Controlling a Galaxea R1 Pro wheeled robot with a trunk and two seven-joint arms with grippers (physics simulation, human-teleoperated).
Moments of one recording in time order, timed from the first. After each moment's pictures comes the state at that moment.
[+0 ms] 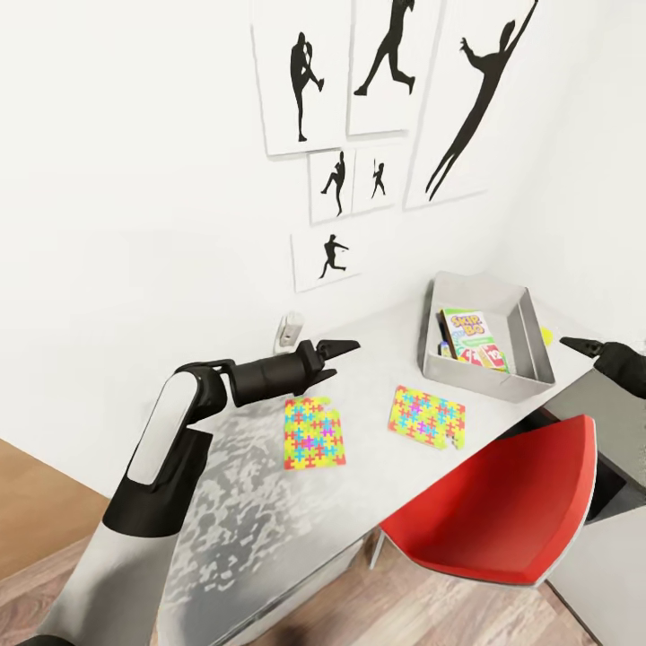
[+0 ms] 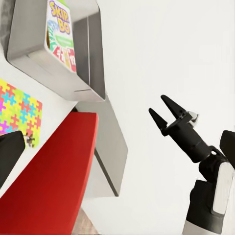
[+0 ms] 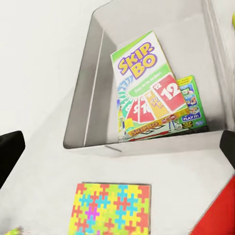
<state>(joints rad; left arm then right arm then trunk) -0.75 -0.08 -0.24 -1.60 1.58 0.96 0.45 -0.63 -0.51 -0.46 -1.56 -1.00 1.04 -0.11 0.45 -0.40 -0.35</state>
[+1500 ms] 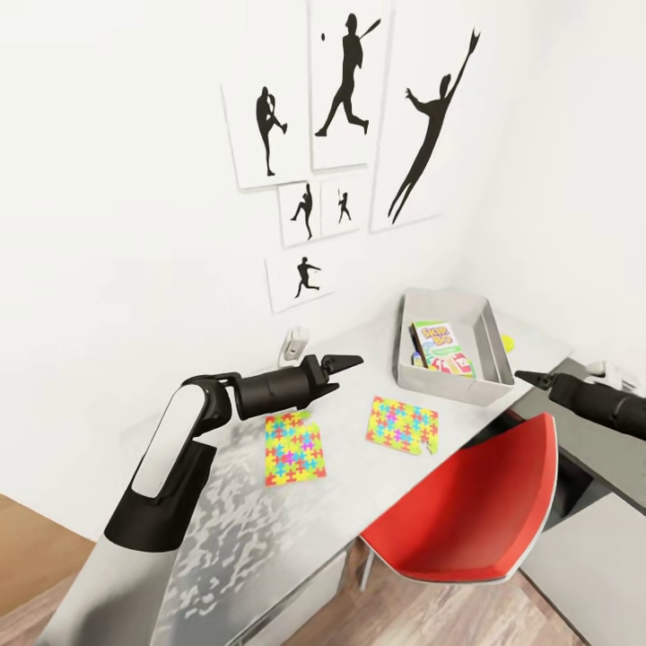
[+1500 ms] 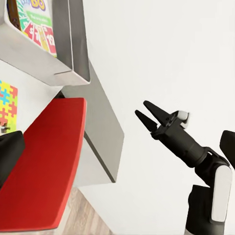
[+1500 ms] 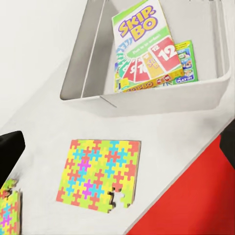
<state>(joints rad) -0.71 -0.07 -0.27 -1.59 1.57 0.94 0.45 -0.52 -0.50 -0.31 -1.61 -1.00 1.04 -0.10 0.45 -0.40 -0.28</state>
